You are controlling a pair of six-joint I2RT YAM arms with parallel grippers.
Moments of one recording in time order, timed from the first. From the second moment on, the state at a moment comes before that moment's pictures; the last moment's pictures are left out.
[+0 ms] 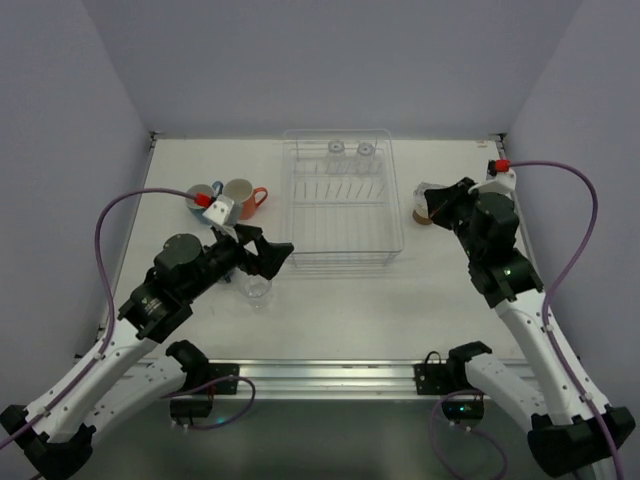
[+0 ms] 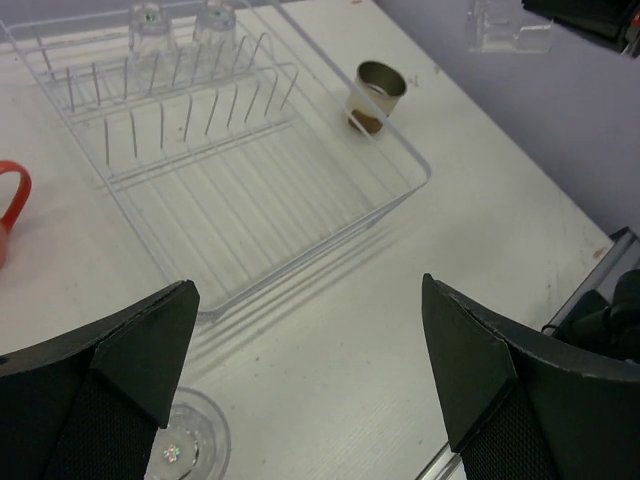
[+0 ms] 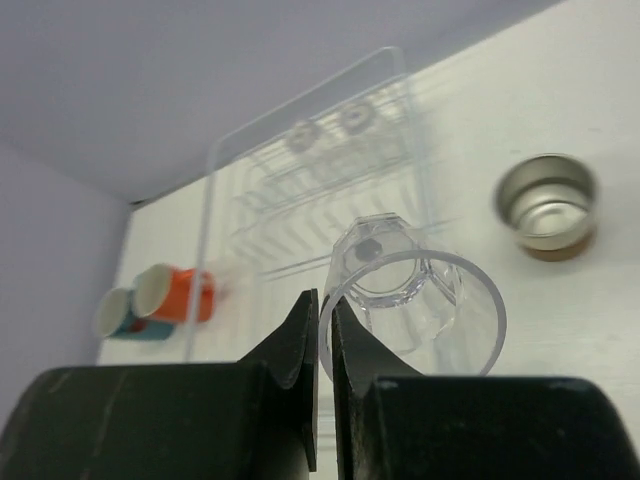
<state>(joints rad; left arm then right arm) -0.66 0.68 0.77 -0.22 0.07 -0.33 0.30 0.84 0.90 -0.23 0.11 0.66</state>
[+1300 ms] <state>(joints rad) -0.75 0.67 0.72 -0.33 0.02 -0.22 0.01 1.55 1.02 -0.50 0.21 0.45</state>
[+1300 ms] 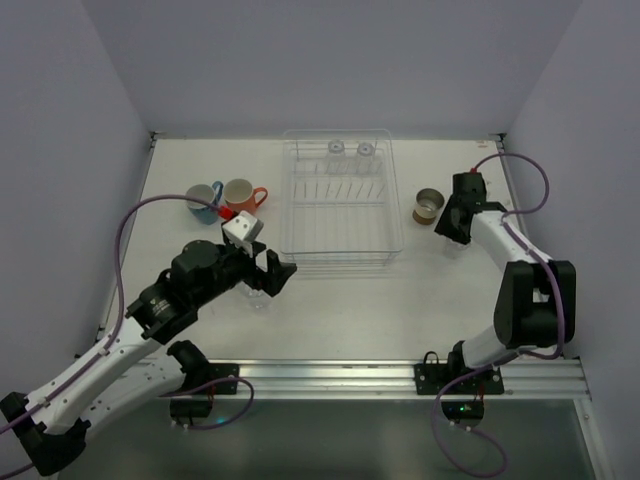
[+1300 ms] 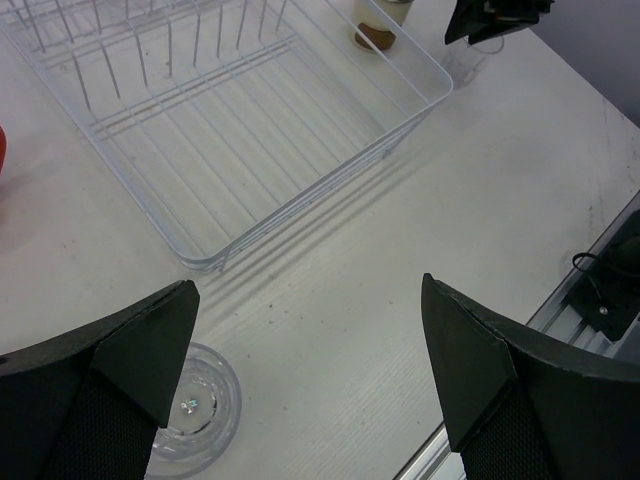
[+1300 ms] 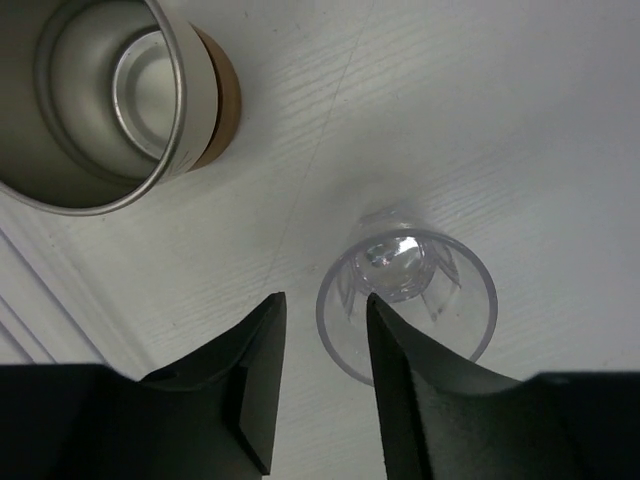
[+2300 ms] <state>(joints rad) -0.73 1.83 1.61 -0.29 -0.25 -0.30 0.19 0.51 0.51 -0.15 -0.29 0.69</state>
